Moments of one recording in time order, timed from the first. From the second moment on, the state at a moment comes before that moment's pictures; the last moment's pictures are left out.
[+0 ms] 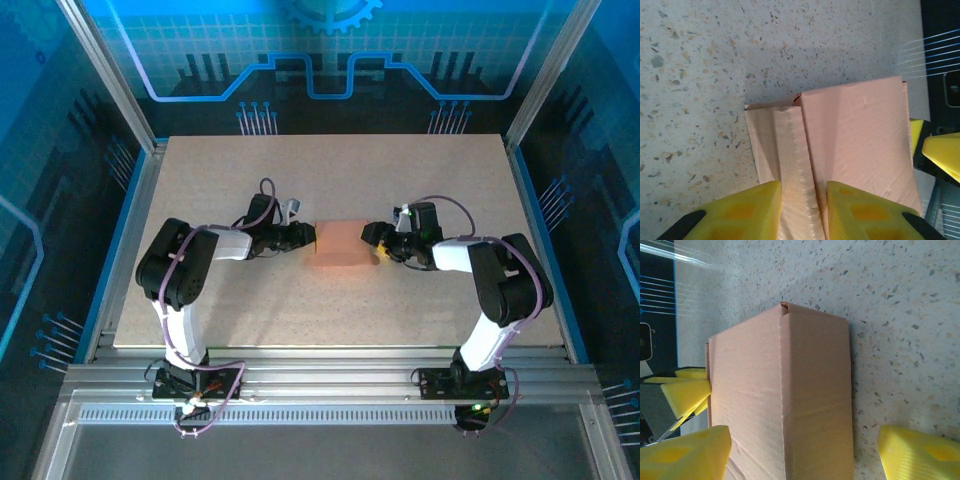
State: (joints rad) left arm -0.31 1.92 0.91 0.27 0.63 -0.65; right arm 0.24 1.74 0.74 0.23 -0.57 0.74
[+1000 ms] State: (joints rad) left arm -0.25 1.98 0.85 0.50 0.73 -0.72; right arm 0.23 1.77 0.79 0.27 -0.69 0.79
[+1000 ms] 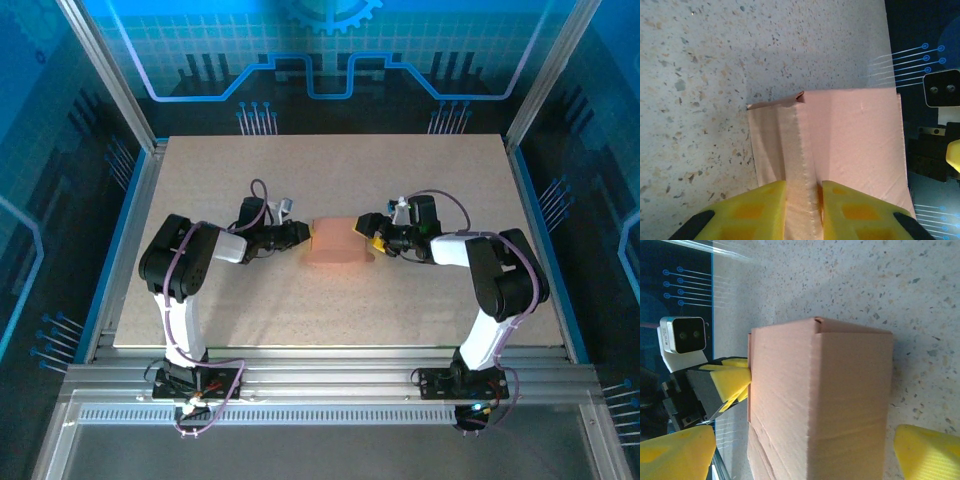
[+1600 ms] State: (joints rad) left arm -0.23 1.99 0.83 0.55 0.75 -0.74; right arm 0.26 1.83 0.85 0.28 -0.77 0.82
